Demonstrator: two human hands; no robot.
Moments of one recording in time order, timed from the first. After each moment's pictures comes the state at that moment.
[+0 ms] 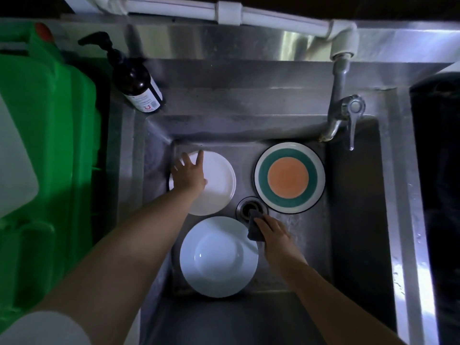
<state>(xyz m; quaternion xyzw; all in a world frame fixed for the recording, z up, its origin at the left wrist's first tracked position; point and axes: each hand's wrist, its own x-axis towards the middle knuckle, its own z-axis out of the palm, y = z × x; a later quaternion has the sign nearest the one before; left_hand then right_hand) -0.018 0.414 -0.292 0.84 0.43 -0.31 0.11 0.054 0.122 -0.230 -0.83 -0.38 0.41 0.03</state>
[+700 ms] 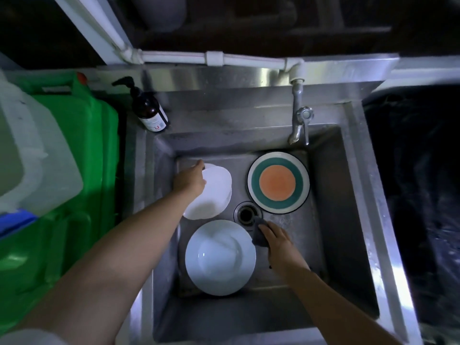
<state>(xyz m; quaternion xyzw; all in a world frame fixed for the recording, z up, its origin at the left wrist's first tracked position) -0.021 0.412 -0.205 0.85 0.42 -0.20 0.23 0.040 0.090 -0.172 -0.84 -0.35 0.41 0.07</state>
